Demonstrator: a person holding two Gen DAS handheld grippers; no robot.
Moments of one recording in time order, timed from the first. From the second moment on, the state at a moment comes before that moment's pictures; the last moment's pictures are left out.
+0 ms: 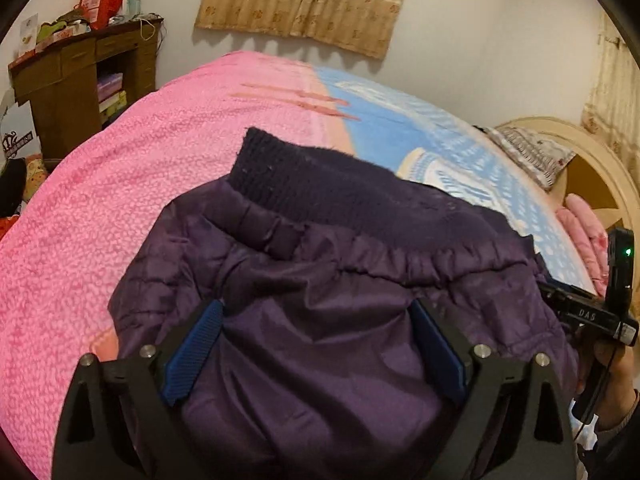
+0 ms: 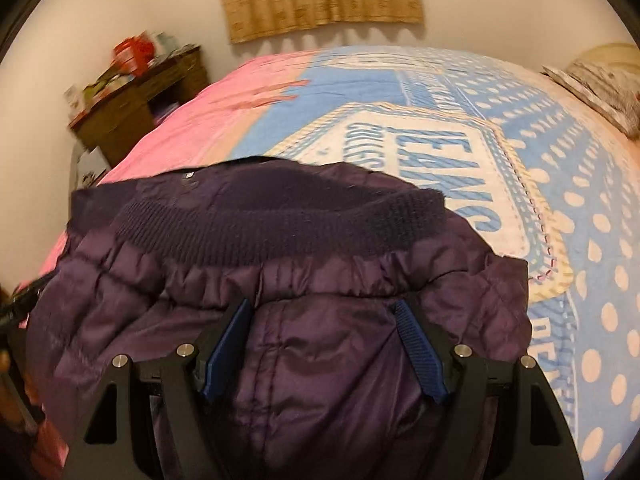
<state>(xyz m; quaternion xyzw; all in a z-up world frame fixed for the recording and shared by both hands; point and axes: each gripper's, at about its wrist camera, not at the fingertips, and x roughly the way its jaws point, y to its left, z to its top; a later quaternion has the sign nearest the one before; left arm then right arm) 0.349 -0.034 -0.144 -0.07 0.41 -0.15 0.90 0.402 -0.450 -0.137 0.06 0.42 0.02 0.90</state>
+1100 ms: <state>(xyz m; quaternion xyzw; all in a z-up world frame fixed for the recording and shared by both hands) 0.371 -0.044 -0.167 -0.04 0.37 -0.05 0.93 0.437 -0.349 -0.148 0.06 0.37 0.05 0.93</state>
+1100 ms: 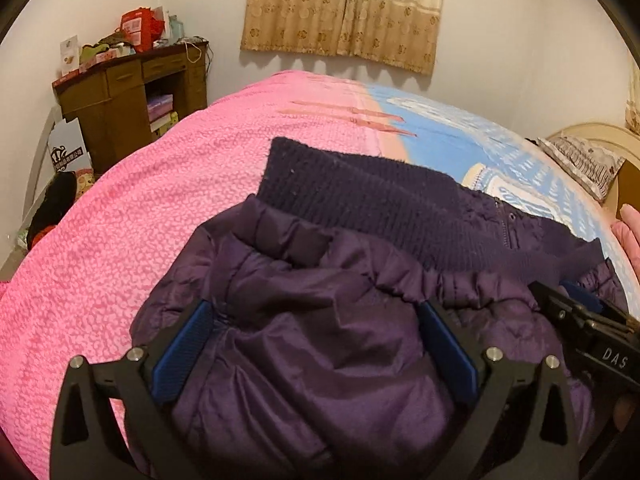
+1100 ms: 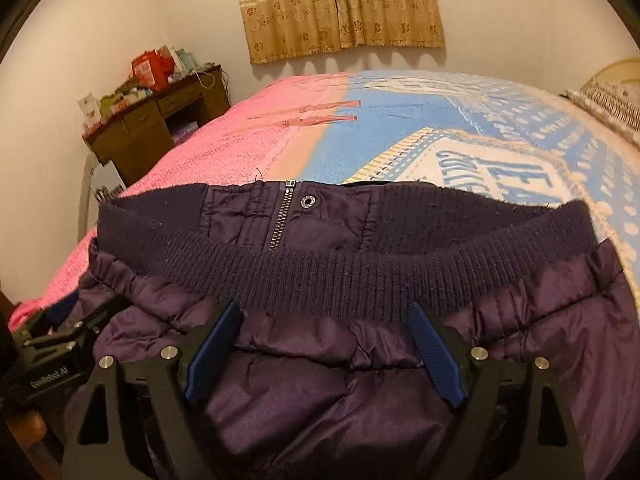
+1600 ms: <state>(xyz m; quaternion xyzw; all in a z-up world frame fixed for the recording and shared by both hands) 0.370 -0.043 -0.171 -0.05 0.37 -0.05 0.93 0.453 -0.349 -0.157 0.07 0.38 0.06 0.92</state>
